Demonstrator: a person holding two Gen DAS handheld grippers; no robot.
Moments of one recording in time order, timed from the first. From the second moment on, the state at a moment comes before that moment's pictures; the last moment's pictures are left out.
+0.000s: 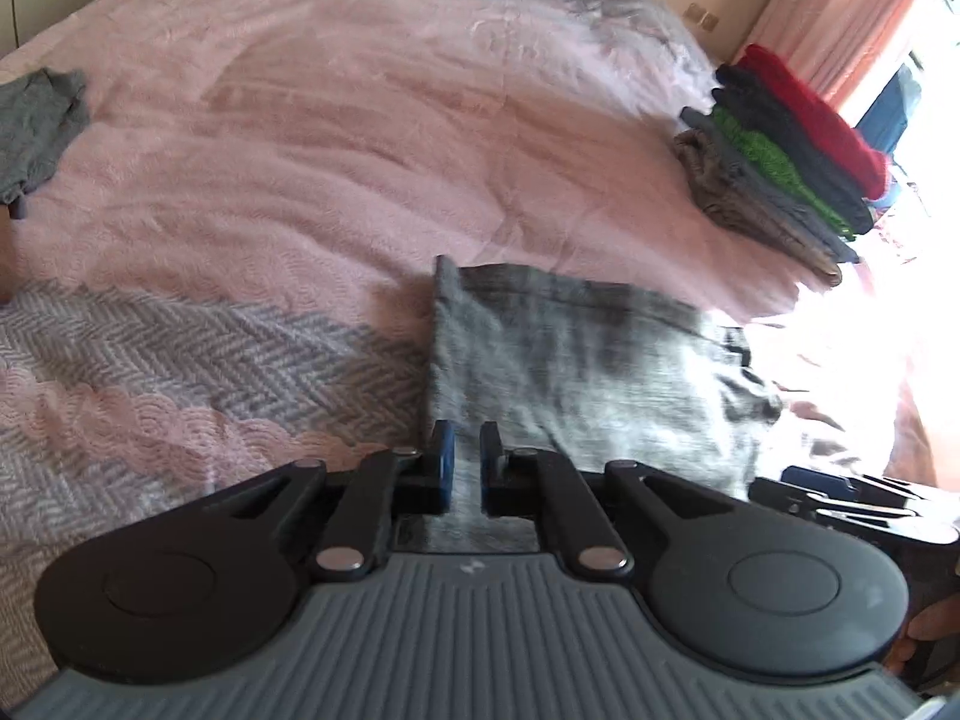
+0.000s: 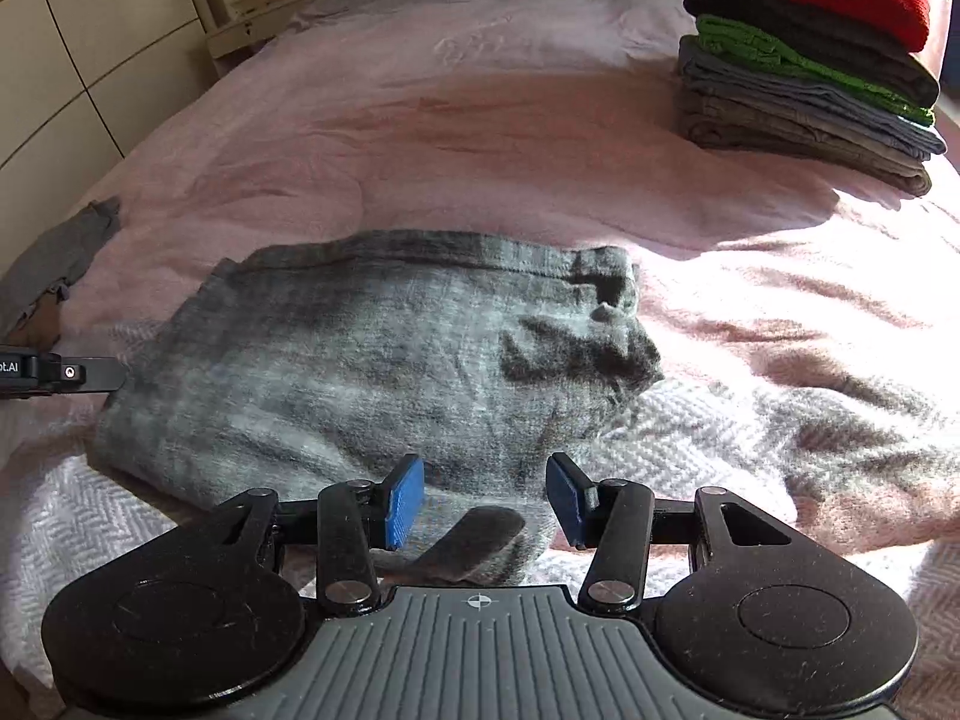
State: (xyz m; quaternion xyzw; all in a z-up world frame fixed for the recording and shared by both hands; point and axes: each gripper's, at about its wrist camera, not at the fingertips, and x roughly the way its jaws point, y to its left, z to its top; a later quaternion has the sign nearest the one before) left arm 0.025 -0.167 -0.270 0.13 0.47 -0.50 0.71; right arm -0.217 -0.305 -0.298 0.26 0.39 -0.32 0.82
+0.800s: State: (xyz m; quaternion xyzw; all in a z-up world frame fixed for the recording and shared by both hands) left arm -0.033 -0.174 -0.223 0.28 0.54 -0.34 0.71; right arm -0.203 -0.281 -0.262 0.33 0.50 -0.32 0.73
